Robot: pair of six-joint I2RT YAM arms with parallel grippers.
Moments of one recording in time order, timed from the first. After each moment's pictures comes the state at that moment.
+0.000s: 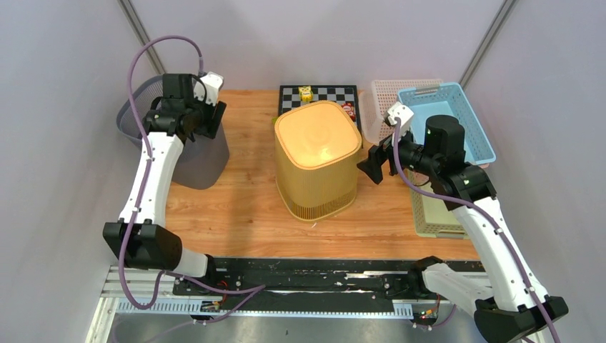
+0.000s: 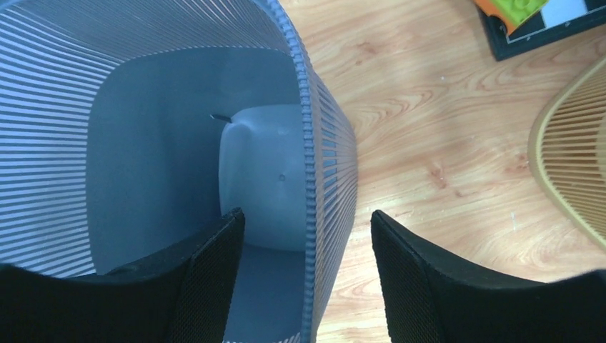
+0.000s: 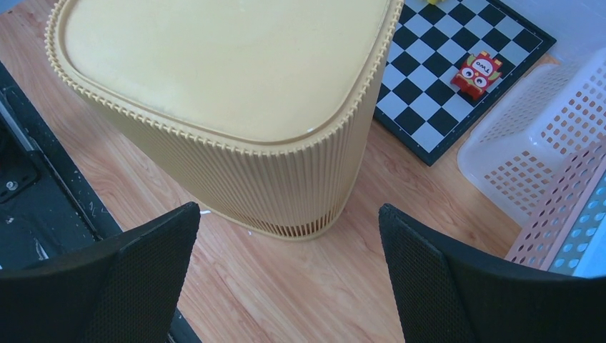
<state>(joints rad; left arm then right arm) -0.03 1.42 1.57 -0.82 0.02 0.38 0.35 0.97 1.22 -0.65 -0.46 -0.19</state>
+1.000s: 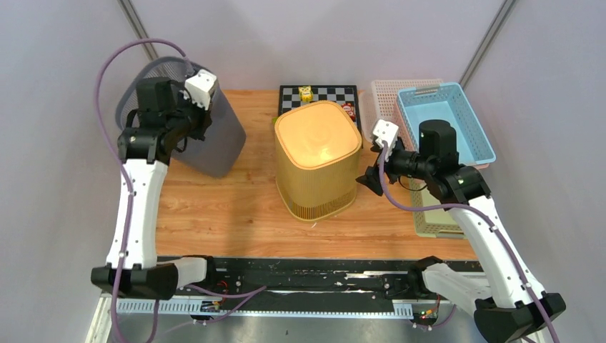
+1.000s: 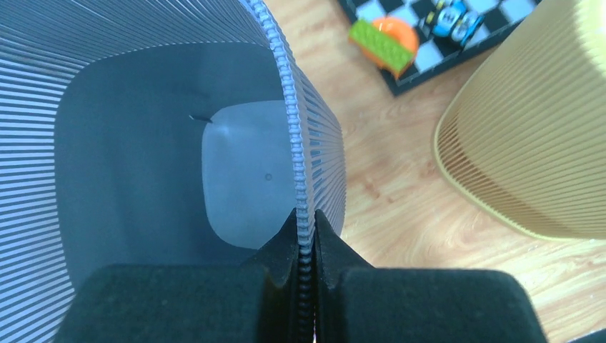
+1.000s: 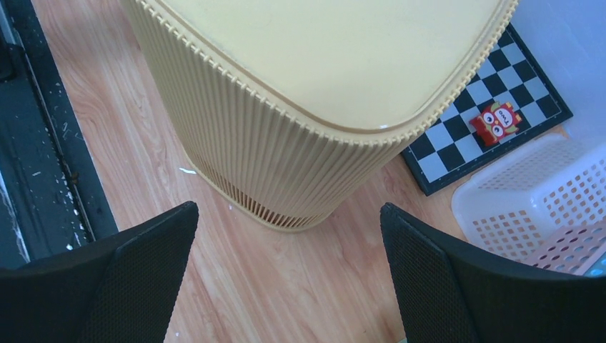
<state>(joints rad) -0.02 1.26 1.57 -0.89 0.24 0.39 0.35 0.97 1.16 -0.70 -0.61 -0.49</state>
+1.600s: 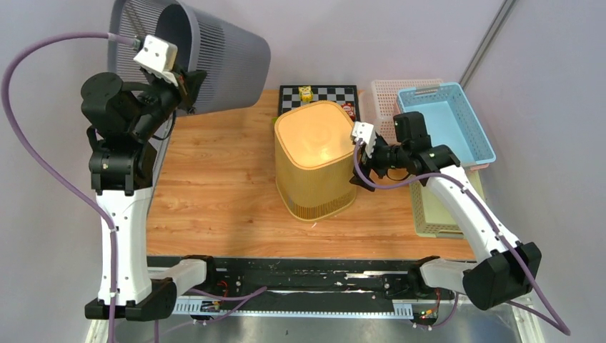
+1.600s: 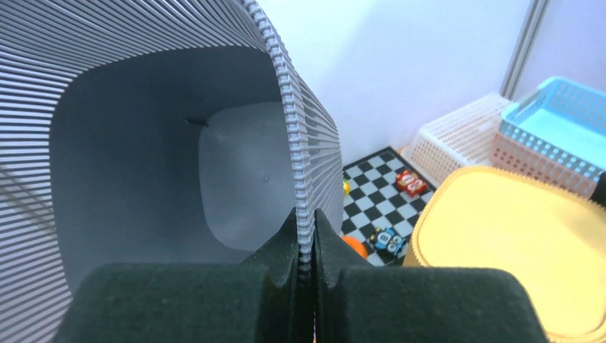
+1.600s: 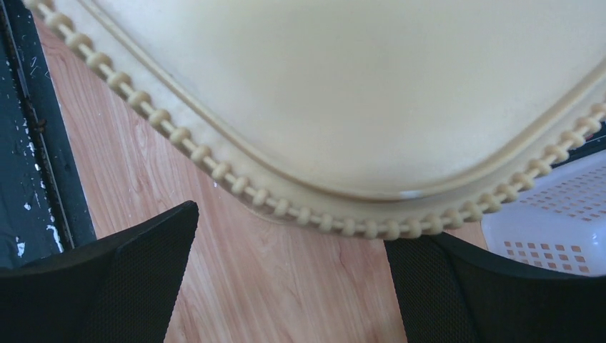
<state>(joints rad) -0.02 1.11 1.71 -0.51 0.43 0.13 0.35 1.21 1.16 -0.71 -0.65 -0.70</state>
